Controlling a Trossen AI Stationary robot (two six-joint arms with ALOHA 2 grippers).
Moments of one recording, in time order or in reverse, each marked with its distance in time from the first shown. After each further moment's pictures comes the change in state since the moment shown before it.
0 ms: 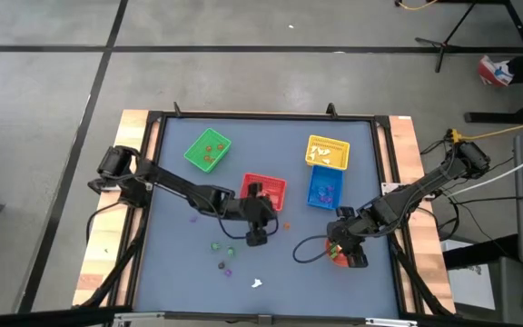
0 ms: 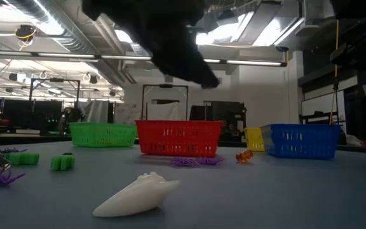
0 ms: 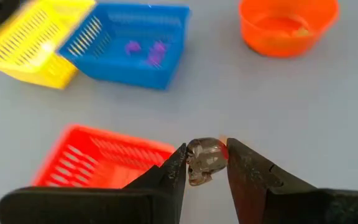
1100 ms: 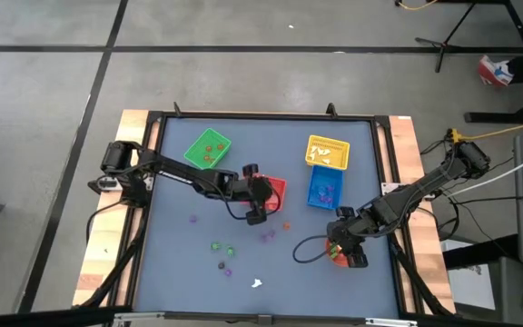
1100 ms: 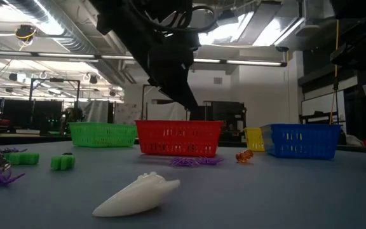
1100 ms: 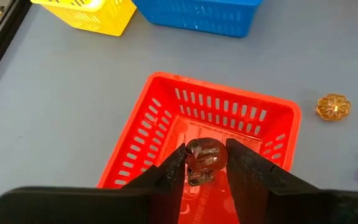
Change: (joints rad) left arm 0.150 -0.001 0.005 -0.166 -0.001 0.054; right arm 0.000 0.000 0.000 0.001 0.000 0.000
